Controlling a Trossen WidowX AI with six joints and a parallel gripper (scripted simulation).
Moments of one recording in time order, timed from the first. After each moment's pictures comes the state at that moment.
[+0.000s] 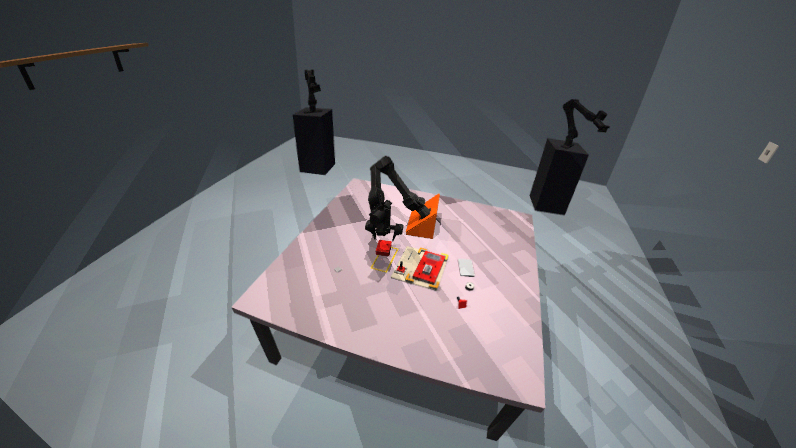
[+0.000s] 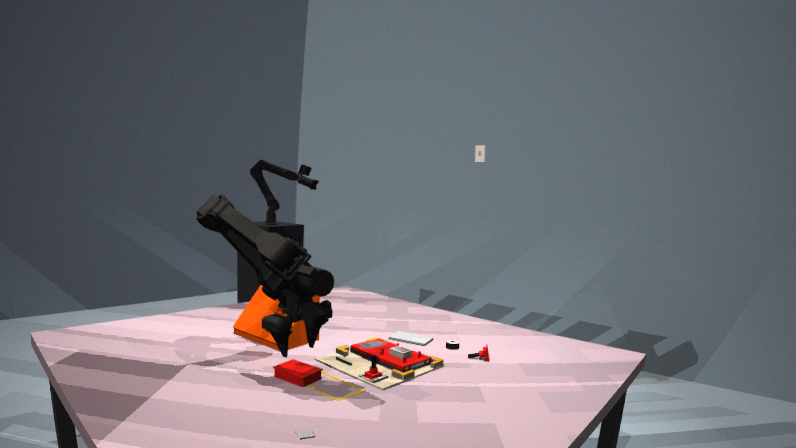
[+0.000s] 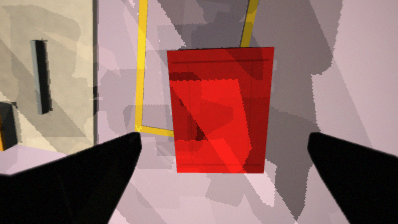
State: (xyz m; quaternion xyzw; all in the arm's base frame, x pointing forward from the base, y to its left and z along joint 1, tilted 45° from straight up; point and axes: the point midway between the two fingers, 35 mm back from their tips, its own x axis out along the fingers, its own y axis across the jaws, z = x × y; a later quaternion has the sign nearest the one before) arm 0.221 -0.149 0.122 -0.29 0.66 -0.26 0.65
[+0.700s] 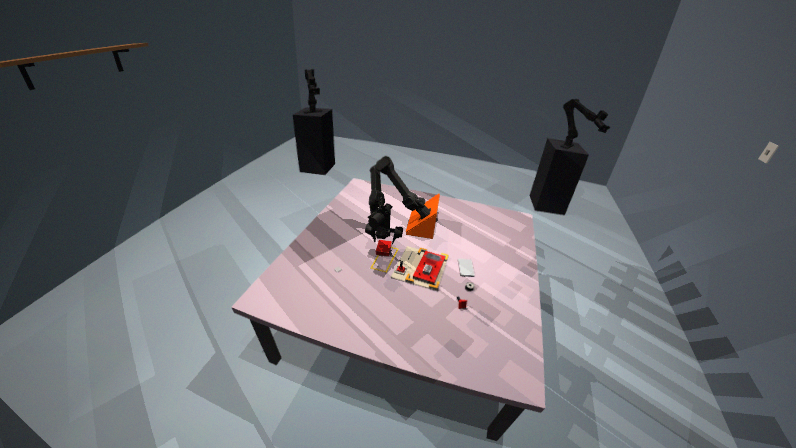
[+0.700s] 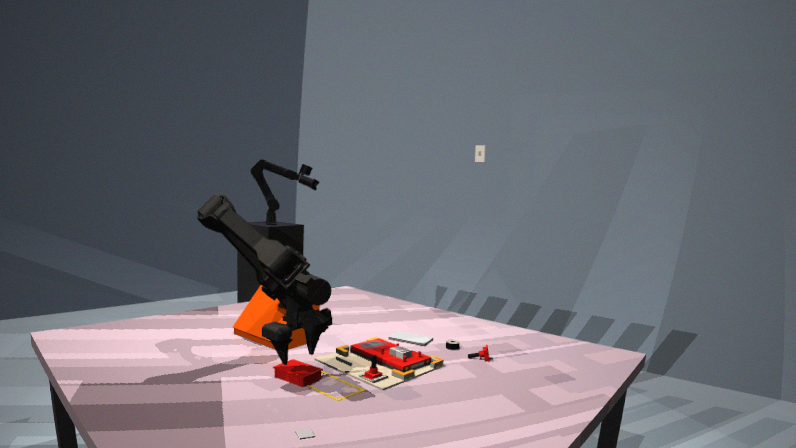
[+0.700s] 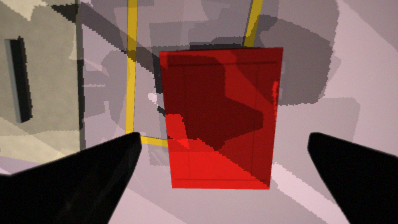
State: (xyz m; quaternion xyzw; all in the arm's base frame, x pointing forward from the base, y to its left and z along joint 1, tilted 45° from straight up) arm 0.221 -0.163 0.109 -0.29 0.66 -0.26 0.65
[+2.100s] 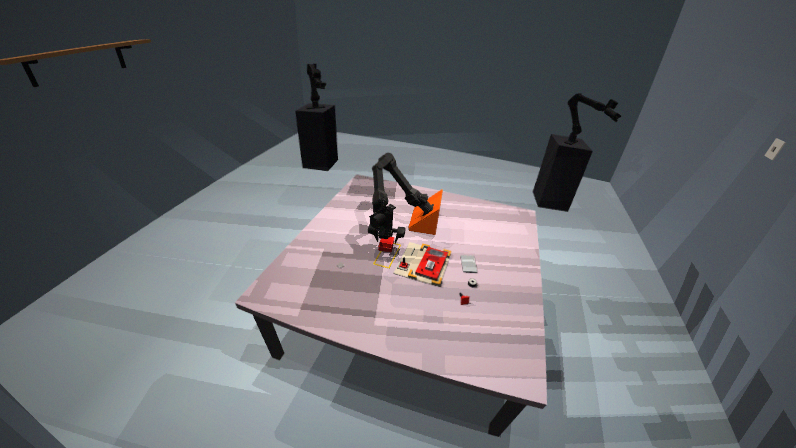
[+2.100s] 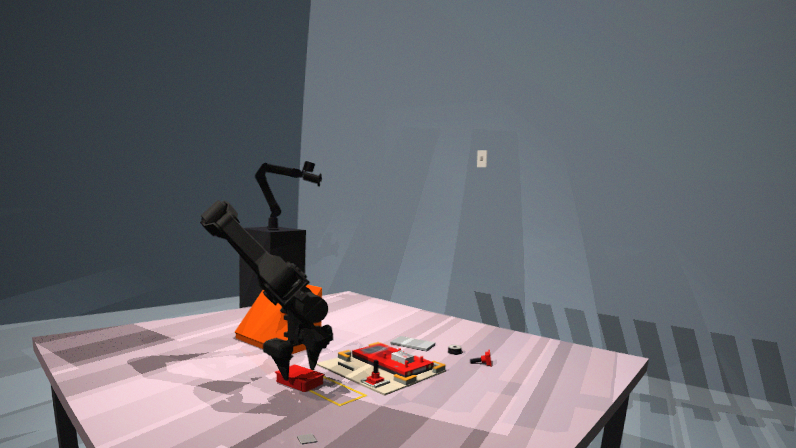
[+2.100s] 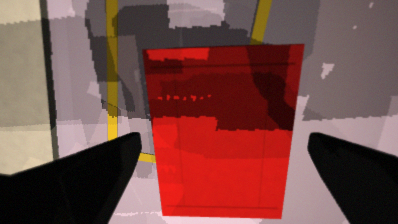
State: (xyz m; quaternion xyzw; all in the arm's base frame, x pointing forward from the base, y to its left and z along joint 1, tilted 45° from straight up) arm 0.219 -0.182 0.091 -0.29 0.66 -0.26 0.65
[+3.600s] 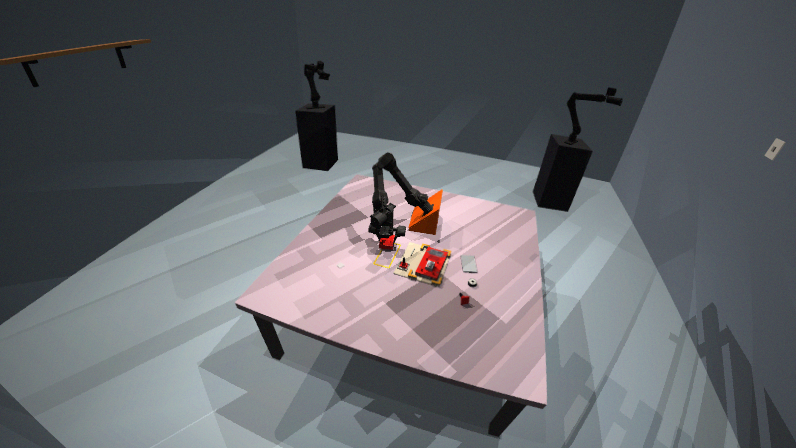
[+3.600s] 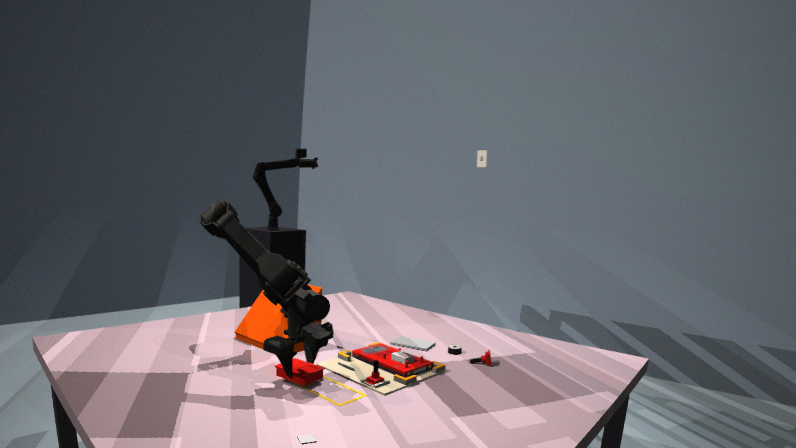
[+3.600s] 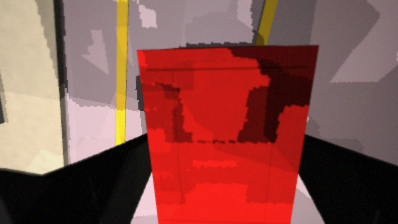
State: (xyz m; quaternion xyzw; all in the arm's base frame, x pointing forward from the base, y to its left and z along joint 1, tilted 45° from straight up) arm 0.217 -0.177 0.093 -0.29 0.66 -0.26 0.64
